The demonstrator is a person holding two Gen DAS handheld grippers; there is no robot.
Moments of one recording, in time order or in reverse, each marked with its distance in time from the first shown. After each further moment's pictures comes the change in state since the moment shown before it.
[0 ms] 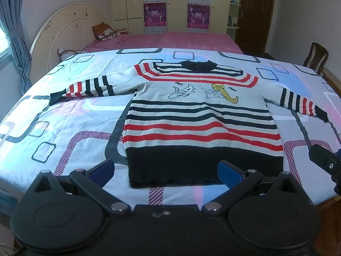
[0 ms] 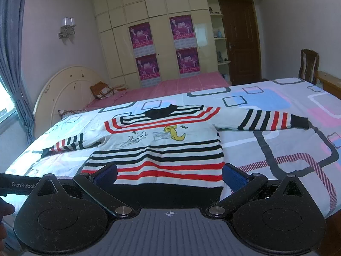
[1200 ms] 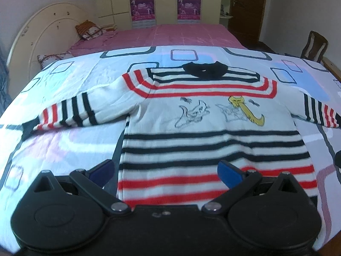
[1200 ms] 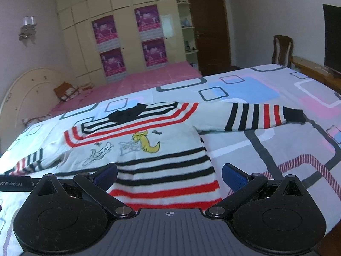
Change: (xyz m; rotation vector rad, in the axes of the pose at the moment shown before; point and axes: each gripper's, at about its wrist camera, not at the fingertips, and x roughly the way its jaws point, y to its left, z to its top) left arm 0.141 0.025 0.104 0.076 0.050 -0.041; right arm 0.129 -0.010 0.044 0.103 0.047 -0.201
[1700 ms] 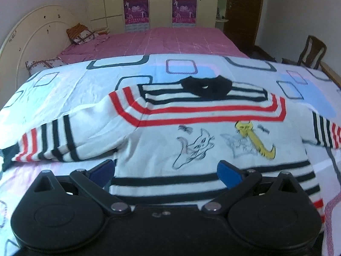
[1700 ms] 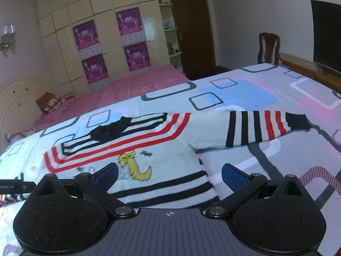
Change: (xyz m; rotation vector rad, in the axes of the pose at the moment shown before) left arm 0.061 -0.001 0.058 -0.006 -0.022 -0.036; right arm 0.070 -0.010 0.039 0.049 -0.017 -0.074
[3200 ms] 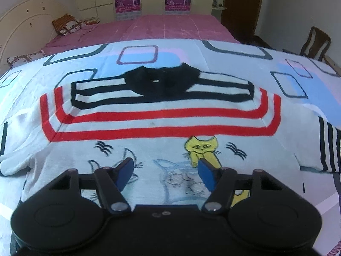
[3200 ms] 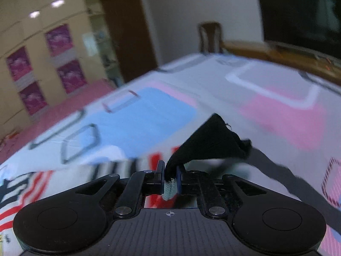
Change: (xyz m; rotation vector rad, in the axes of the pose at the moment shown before) left arm 0.106 -0.123 0.034 -0.006 0.067 0.006; right arm 0.143 -0.247 0.080 0.170 -0.083 -0.178
